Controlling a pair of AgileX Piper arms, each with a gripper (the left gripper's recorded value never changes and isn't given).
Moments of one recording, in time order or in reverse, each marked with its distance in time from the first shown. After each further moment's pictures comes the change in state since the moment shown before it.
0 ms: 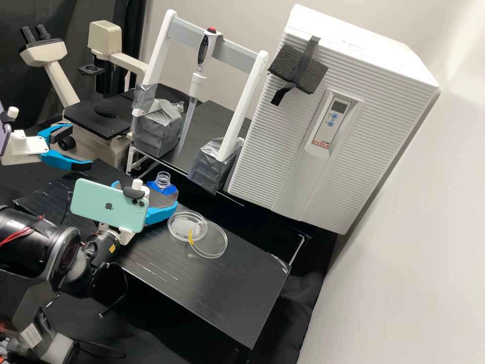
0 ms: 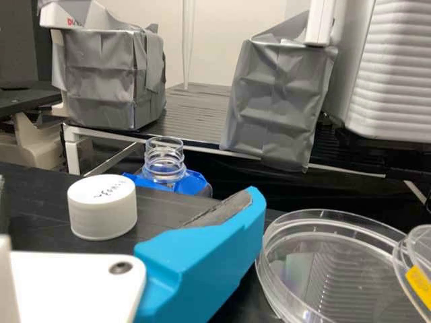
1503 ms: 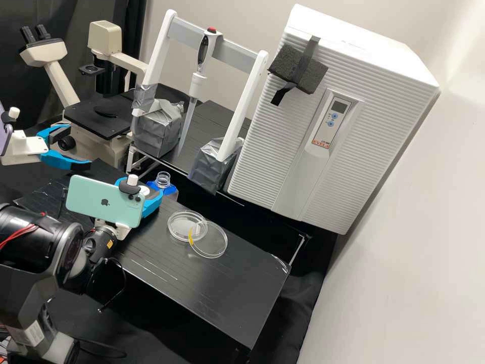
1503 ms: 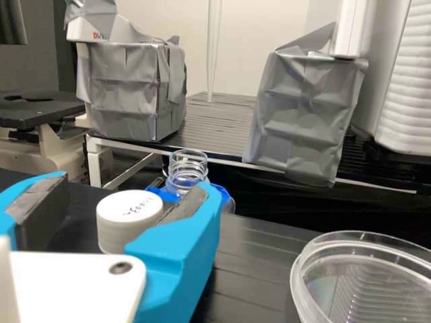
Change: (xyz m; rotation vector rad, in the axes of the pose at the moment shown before) left arm 0.000 -0.003 -0.009 -0.003 0.033 -0.011; right arm 0.006 -0.004 -0.011 0.001 0.052 -0.017
